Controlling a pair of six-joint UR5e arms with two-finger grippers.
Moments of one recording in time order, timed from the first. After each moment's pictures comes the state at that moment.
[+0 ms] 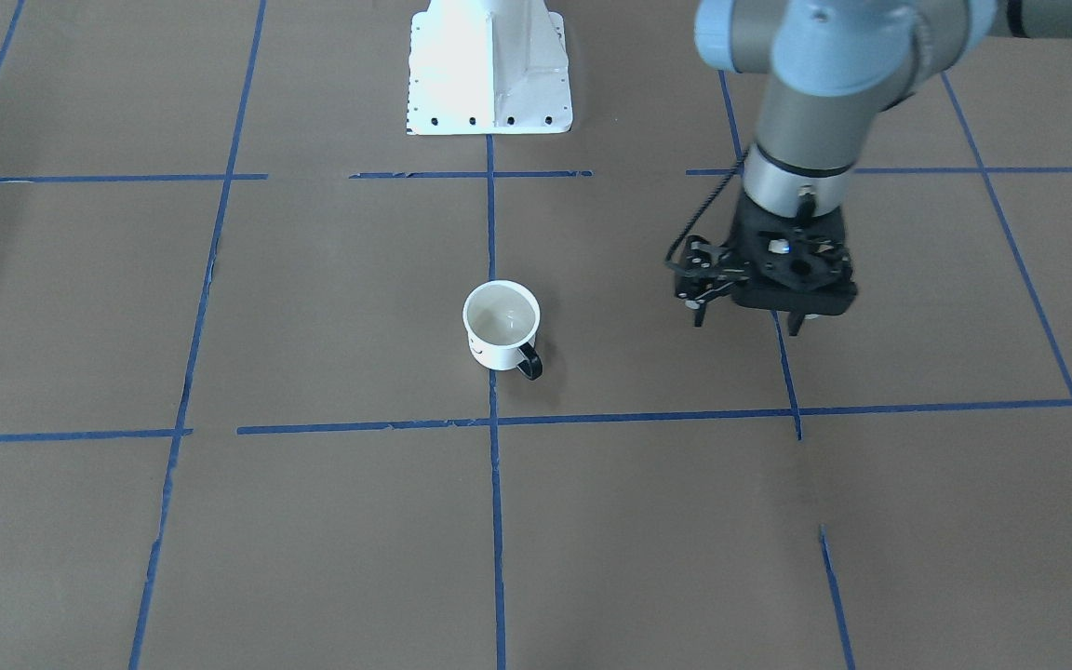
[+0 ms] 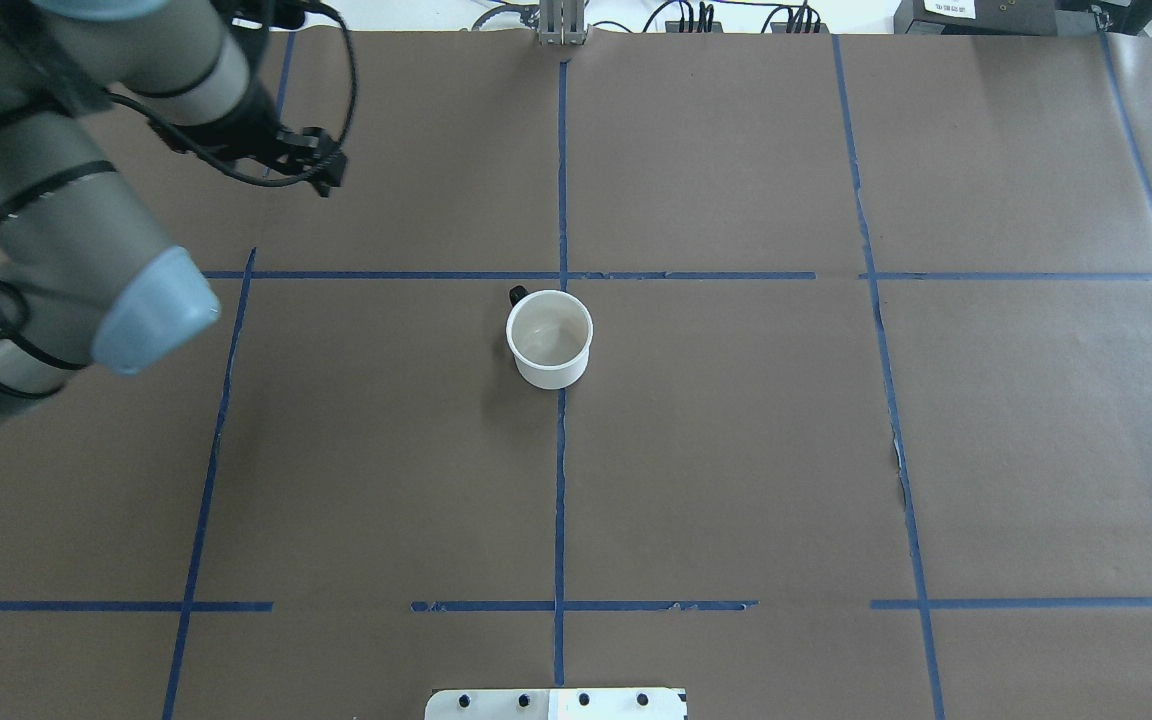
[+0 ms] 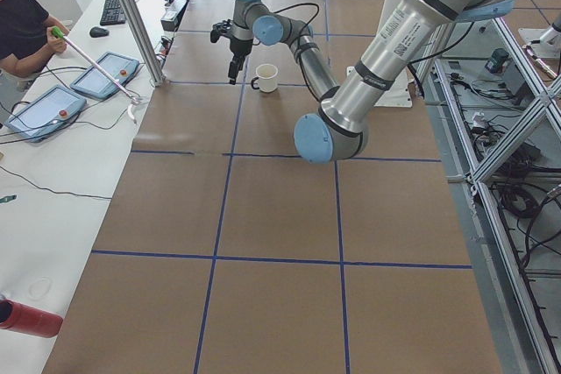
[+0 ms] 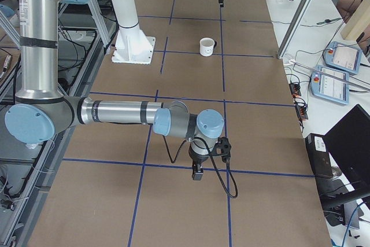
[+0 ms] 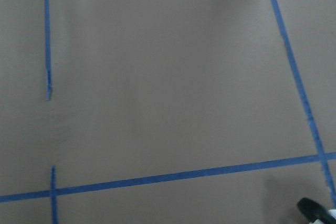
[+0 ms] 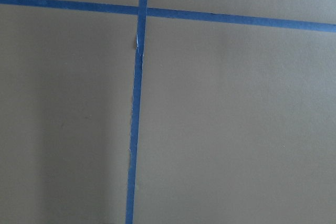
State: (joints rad) left arm -0.94 -2.14 -1.83 -1.40 -2.01 -0.65; right arm 1.57 -1.64 1.66 -1.72 2.28 -0.15
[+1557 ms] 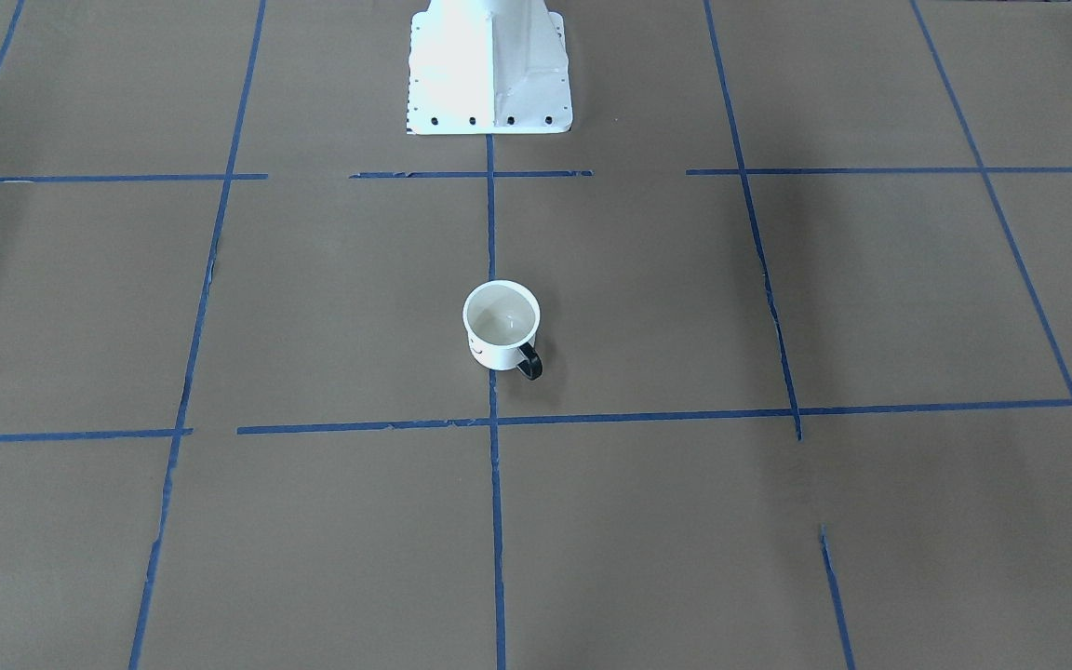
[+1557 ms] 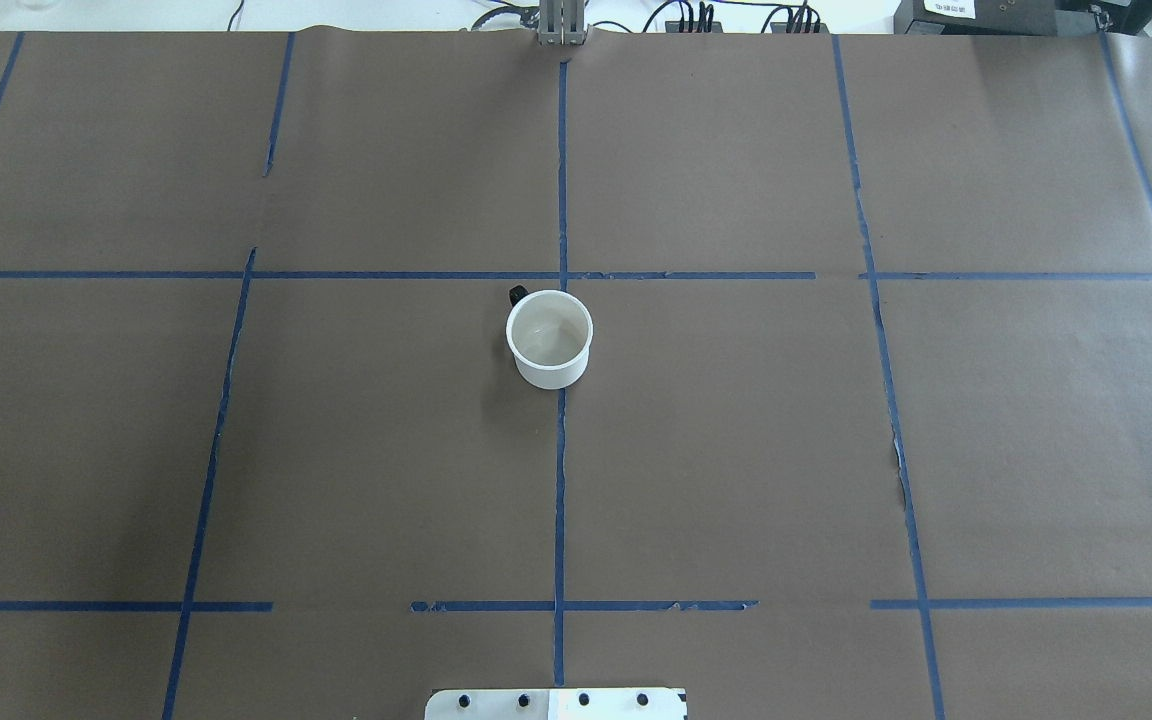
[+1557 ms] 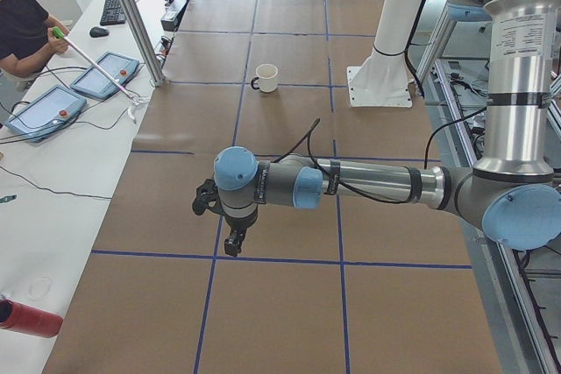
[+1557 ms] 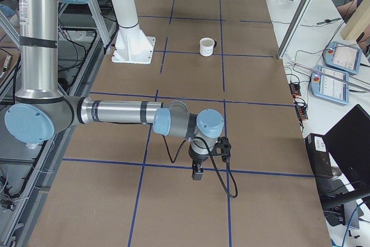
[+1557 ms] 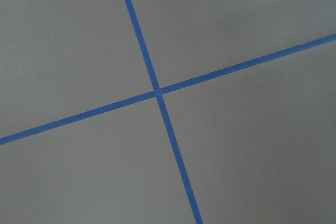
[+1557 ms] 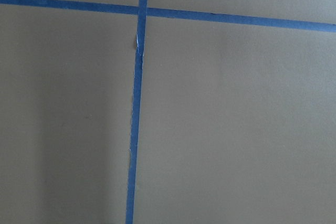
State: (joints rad) left arm -1.57 -1.52 -1.70 -1.57 -2.37 0.20; right arm 1.57 -1.64 1.66 -1.72 2.28 -0.15
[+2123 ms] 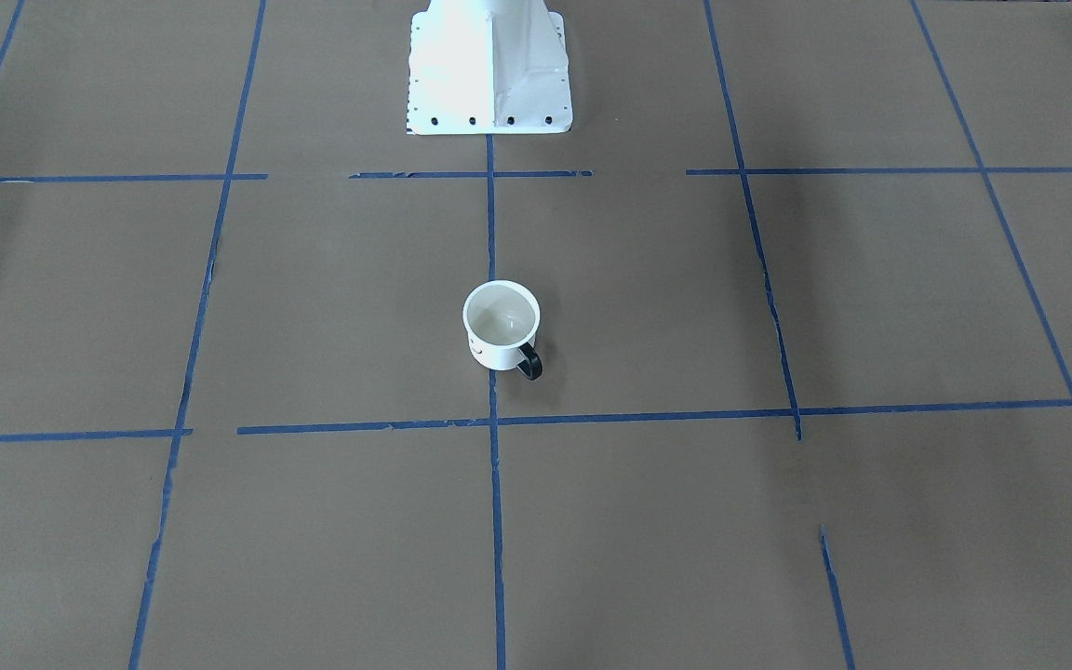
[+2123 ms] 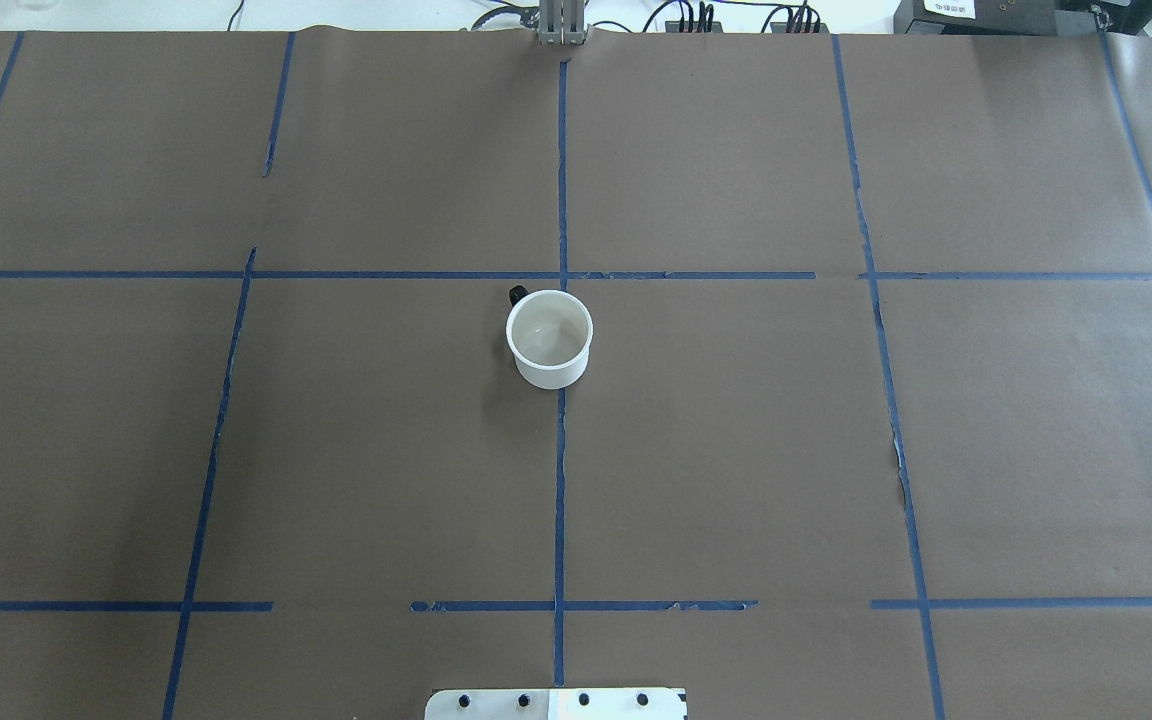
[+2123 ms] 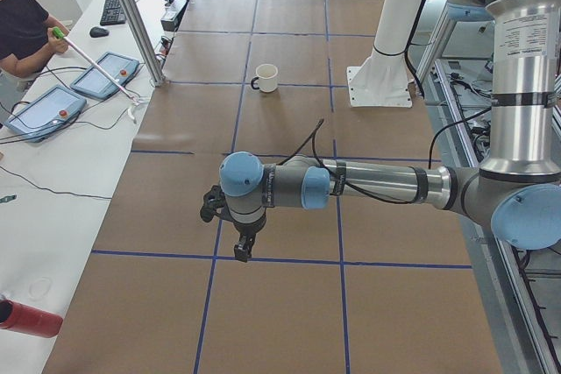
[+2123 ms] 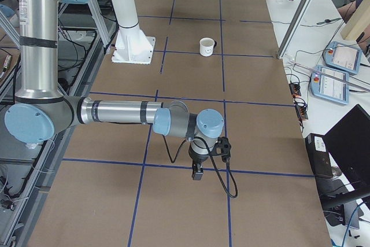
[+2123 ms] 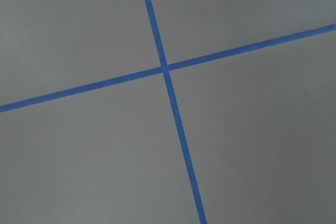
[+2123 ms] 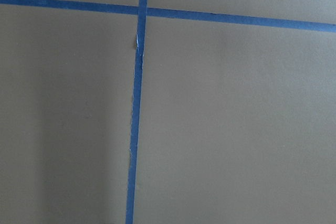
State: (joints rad) left arm -1.60 -1.49 -1.72 -1.53 -2.36 0.27; right arm 1.57 -1.64 1.66 -1.72 2.28 -0.15
